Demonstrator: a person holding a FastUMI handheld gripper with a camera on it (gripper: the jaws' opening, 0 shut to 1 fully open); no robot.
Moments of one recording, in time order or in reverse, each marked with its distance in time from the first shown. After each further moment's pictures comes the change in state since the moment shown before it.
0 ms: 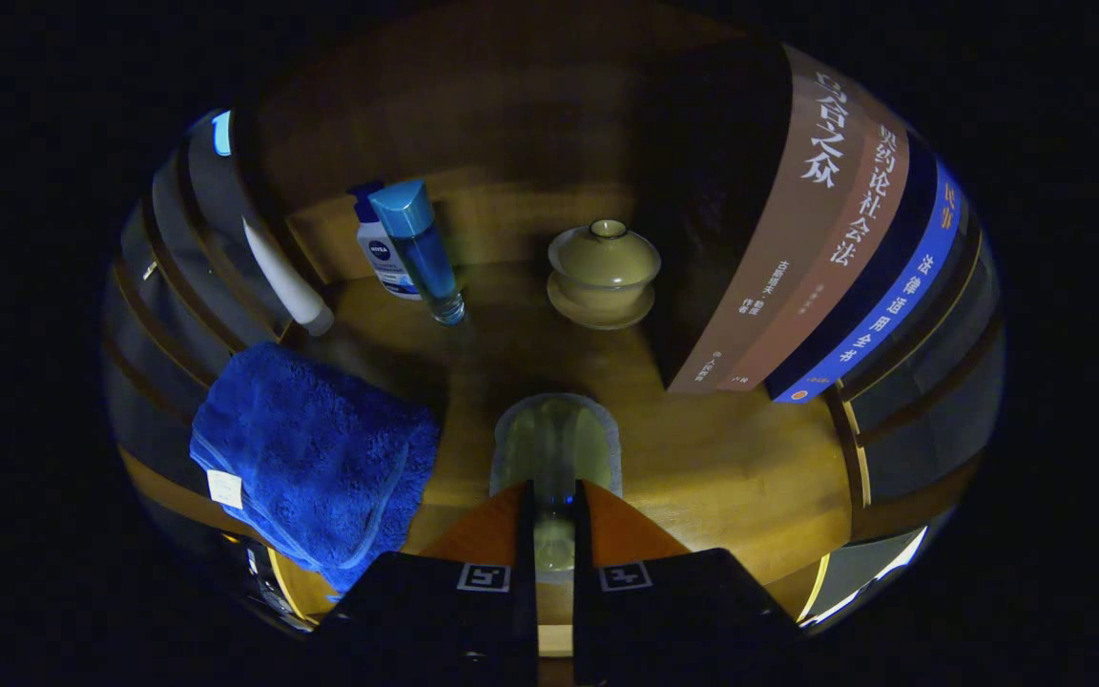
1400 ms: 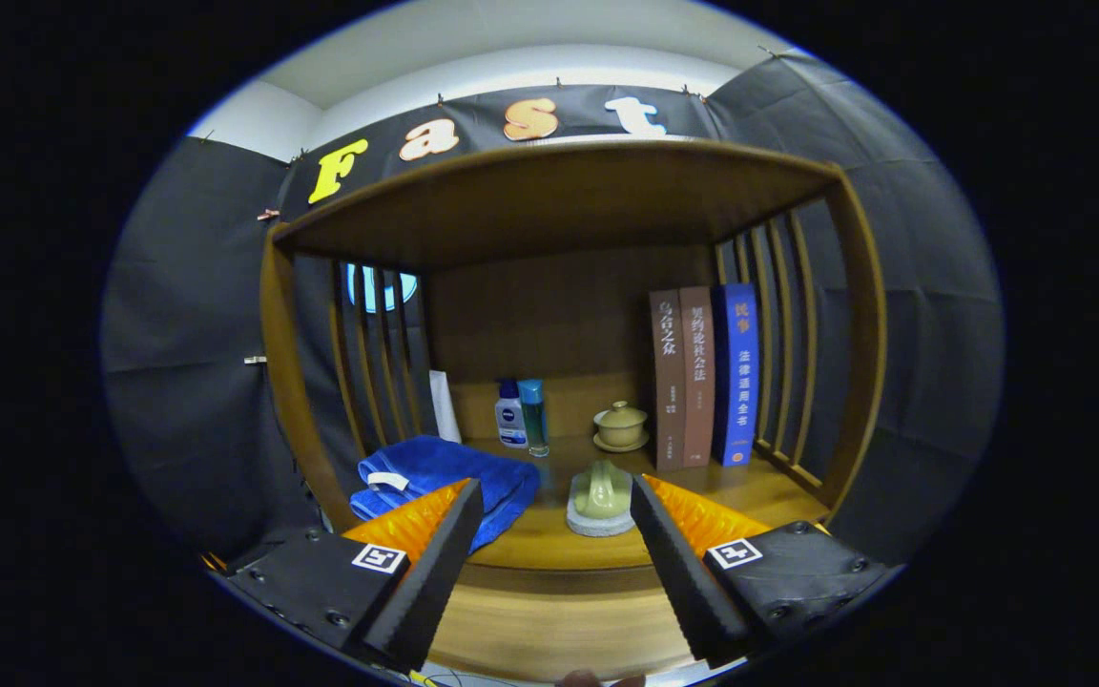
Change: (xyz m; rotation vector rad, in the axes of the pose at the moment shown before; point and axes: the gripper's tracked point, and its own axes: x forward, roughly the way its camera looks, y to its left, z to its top) arm -0.218 0.018 -0.083 0.025 -0.928 0.139
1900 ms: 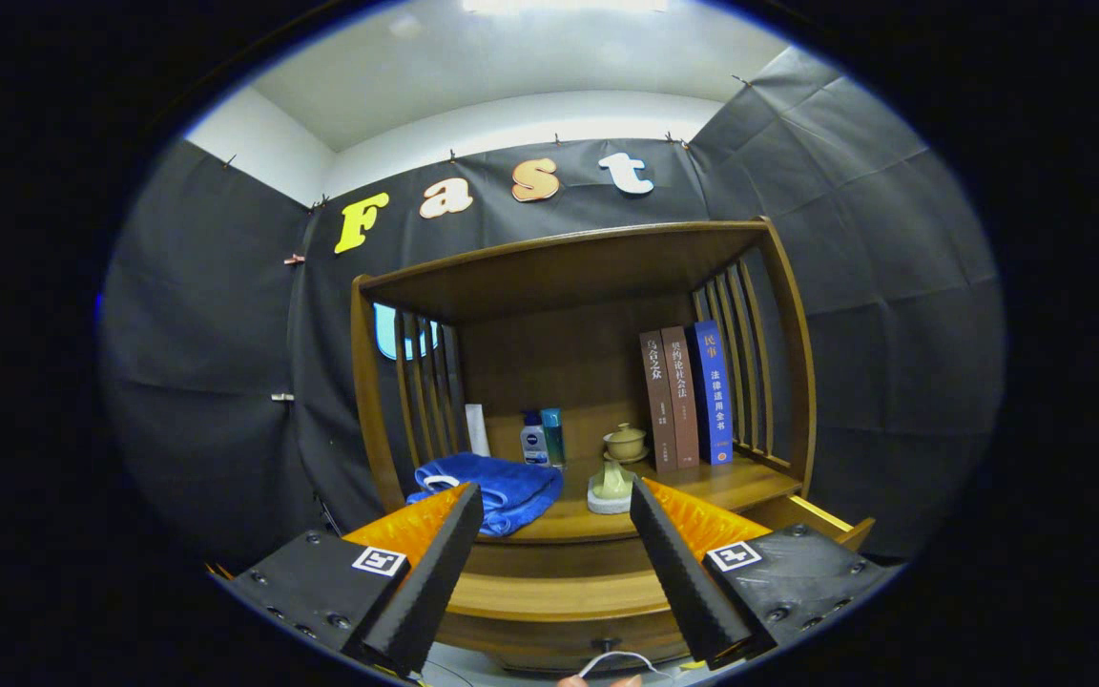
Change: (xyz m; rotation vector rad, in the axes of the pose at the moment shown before) arm -0.103 0.025 -0.019 0.018 -0.123 0.034
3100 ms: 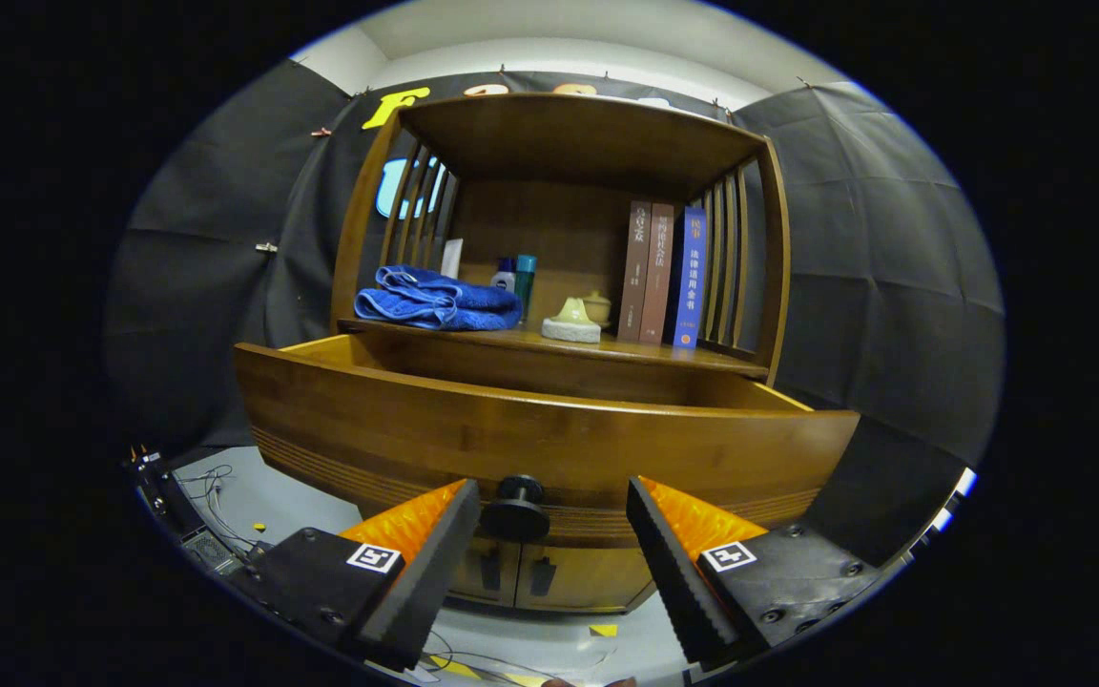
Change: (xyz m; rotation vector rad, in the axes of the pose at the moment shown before) arm -0.042 -0.049 -0.186 -0.217 0.237 -0.034
